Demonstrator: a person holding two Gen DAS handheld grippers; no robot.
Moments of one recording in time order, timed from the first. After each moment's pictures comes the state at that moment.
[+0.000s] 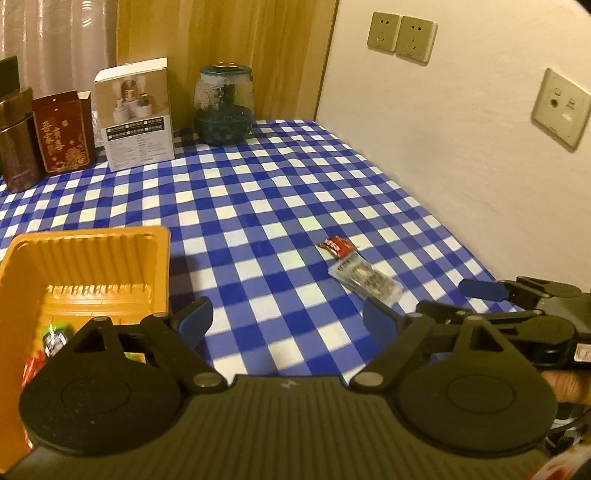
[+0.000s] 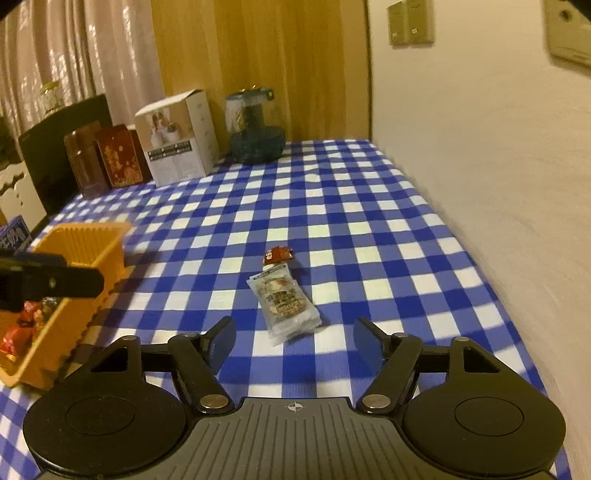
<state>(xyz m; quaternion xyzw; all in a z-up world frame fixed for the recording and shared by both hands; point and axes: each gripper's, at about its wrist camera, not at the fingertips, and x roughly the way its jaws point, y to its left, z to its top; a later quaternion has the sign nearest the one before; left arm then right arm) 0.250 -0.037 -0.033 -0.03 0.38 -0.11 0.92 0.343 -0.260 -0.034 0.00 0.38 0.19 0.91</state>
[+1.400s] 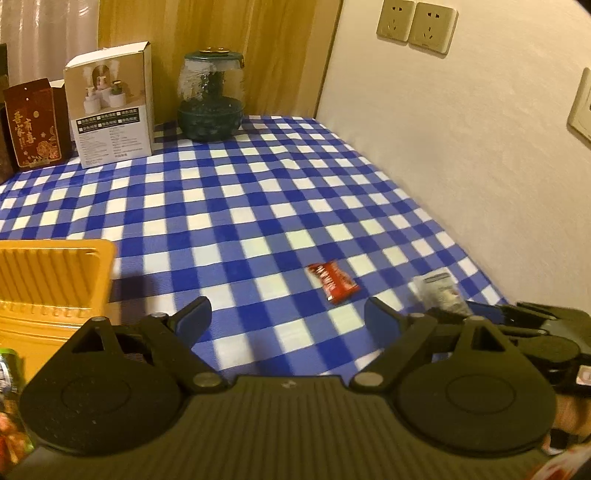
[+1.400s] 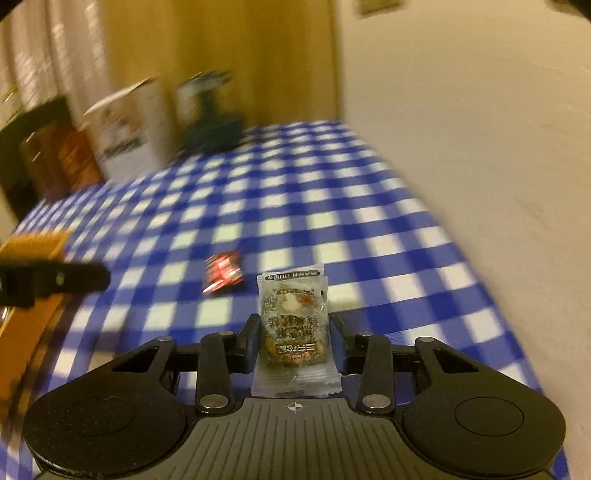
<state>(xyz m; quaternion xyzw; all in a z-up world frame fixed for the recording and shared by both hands) 0.304 -0.076 -0.065 -0.06 0.37 -0.09 0.92 0.392 -0.284 -0.062 0.02 0.40 0.13 0.91</state>
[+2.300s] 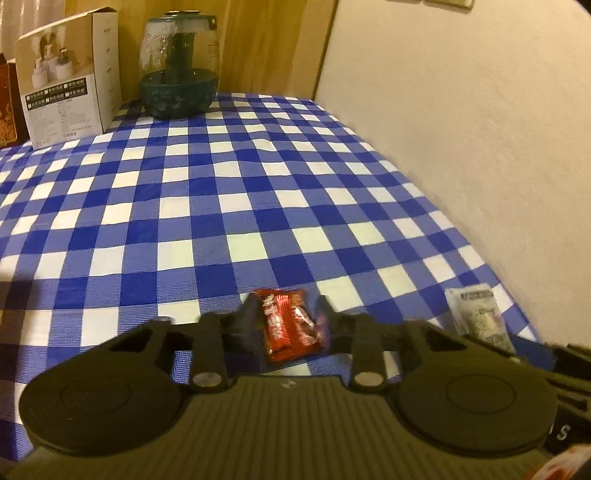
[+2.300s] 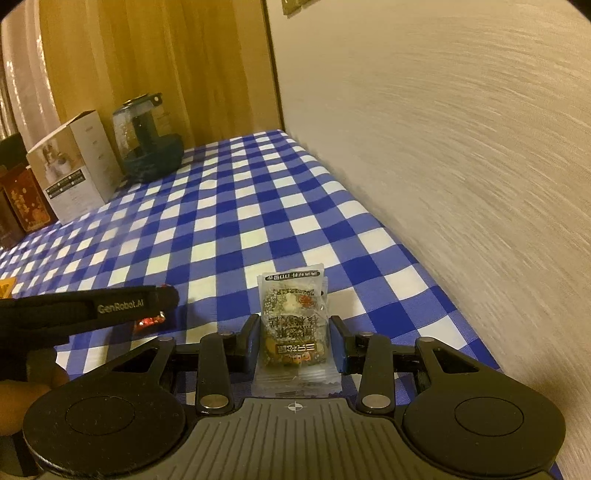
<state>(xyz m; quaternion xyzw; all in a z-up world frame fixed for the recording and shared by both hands) 0.381 -0.151 -0.131 -0.06 0.38 -0.06 0.92 0.420 -0.314 -0.078 0.05 0.39 0.08 0.92</state>
